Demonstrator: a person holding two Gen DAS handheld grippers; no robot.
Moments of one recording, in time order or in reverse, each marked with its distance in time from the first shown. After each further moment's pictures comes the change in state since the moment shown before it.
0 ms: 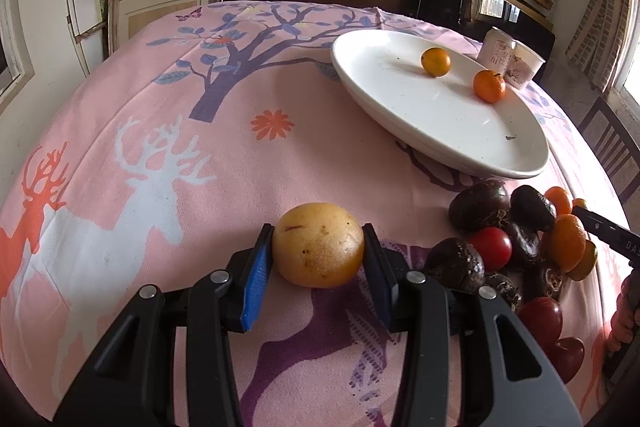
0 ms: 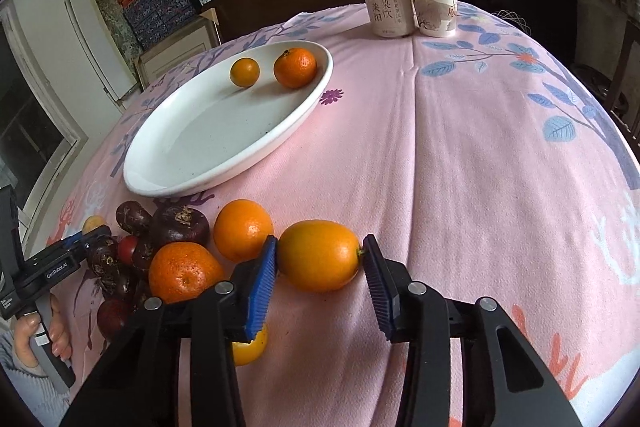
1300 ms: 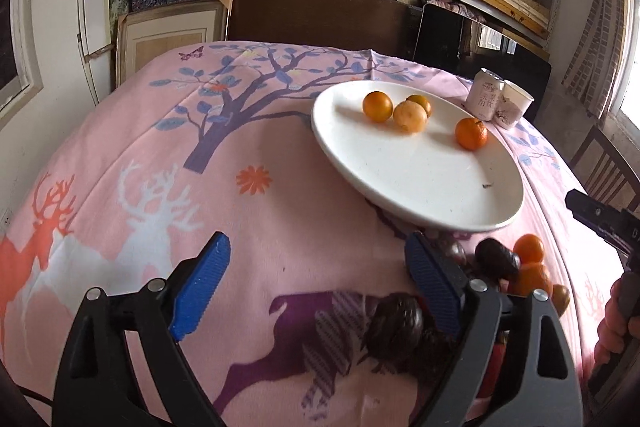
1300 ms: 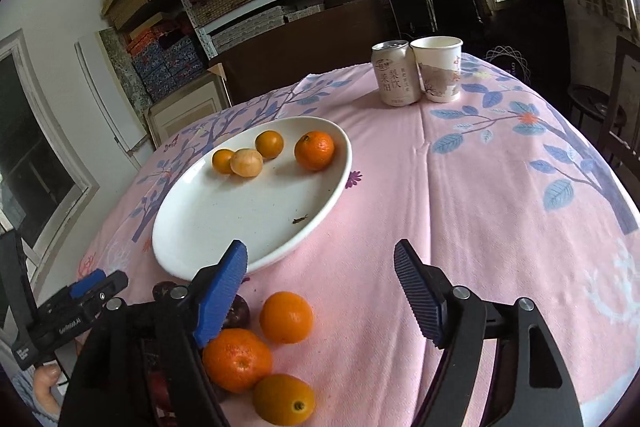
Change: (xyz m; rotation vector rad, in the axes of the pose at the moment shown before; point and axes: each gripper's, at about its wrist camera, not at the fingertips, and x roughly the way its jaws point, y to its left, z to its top) left arm -0.026 -0.018 0.011 -0.037 -0.115 -0.003; right arm -0.024 0.009 0.032 0.065 -0.188 0.034
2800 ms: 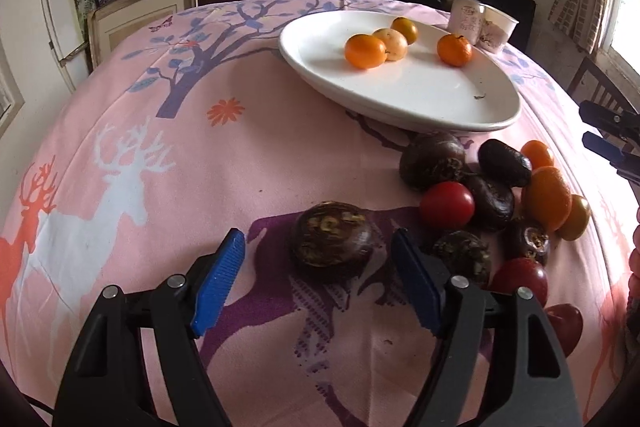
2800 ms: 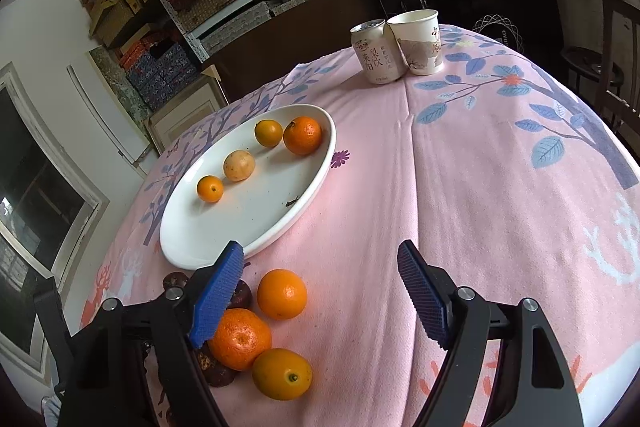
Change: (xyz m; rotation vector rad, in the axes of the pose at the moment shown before) left arm 0.022 -0.014 -0.029 0.141 0.158 0.031; right arm -0.003 -0.014 -0.008 0.082 0.046 0.031
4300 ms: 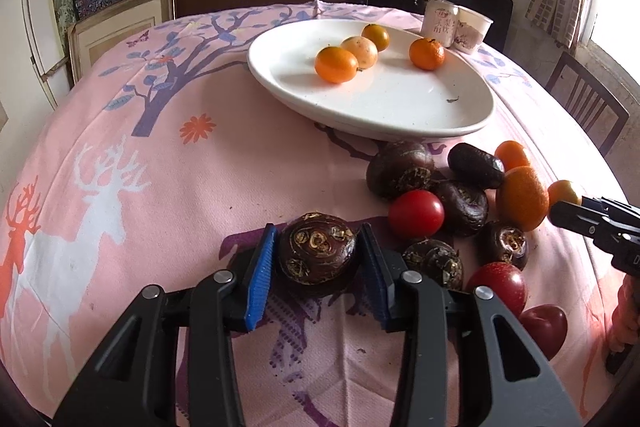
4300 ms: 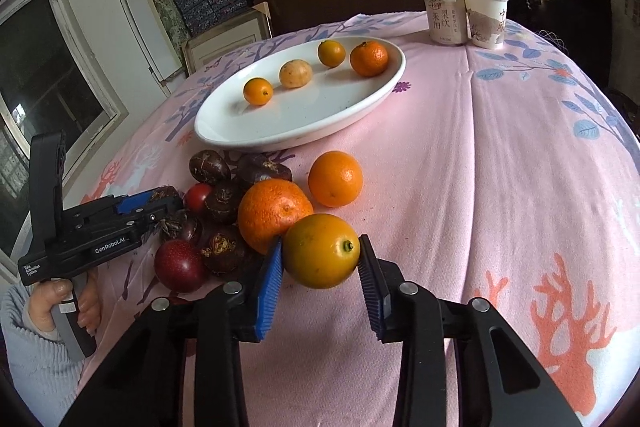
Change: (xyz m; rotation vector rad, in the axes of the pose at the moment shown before) left arm -0.009 -0.010 0.001 0.053 -0.055 -0.087; right arm -0.009 0.033 -0.060 -0.247 0.121 0.044
